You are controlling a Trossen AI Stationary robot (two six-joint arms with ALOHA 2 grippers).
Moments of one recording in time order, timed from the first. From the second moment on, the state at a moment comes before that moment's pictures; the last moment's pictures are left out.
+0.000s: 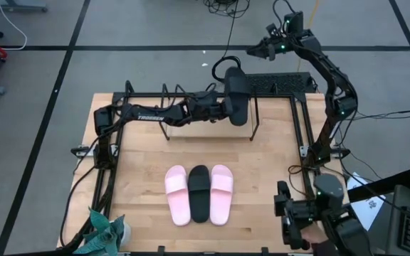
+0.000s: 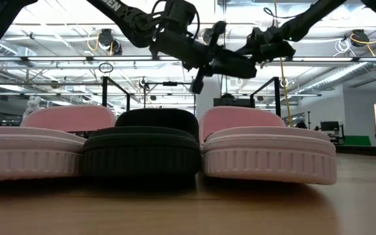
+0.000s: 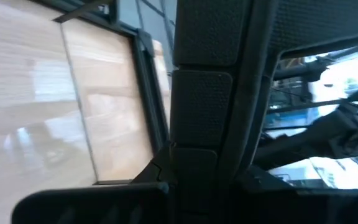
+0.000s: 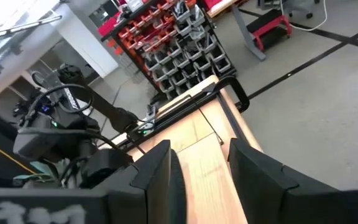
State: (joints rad) left arm 0.30 1.95 1.38 0.35 0.04 -1.26; right arm -1.23 1.83 1.71 -0.45 -1.24 0.03
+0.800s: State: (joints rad) left arm 0.33 1.94 1.38 0.46 0.10 -1.23; right arm -1.19 1.84 1.71 -0.51 -1.23 -0.04
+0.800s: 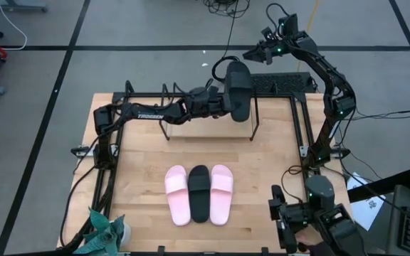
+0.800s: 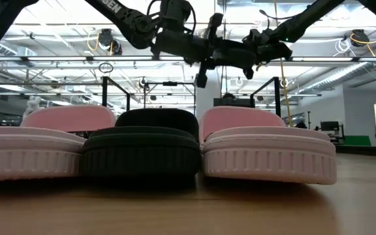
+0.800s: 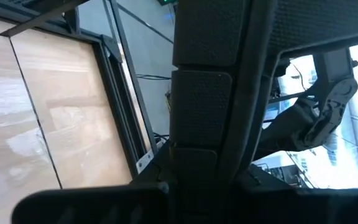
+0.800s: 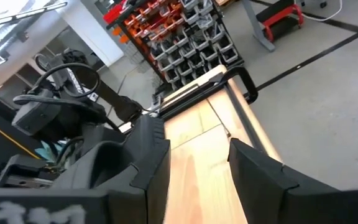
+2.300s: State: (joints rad) left arm 0.38 1.95 1.38 0.42 0.16 -1.22; right arm -1.12 1.84 1.71 -0.60 -1.10 -0.20
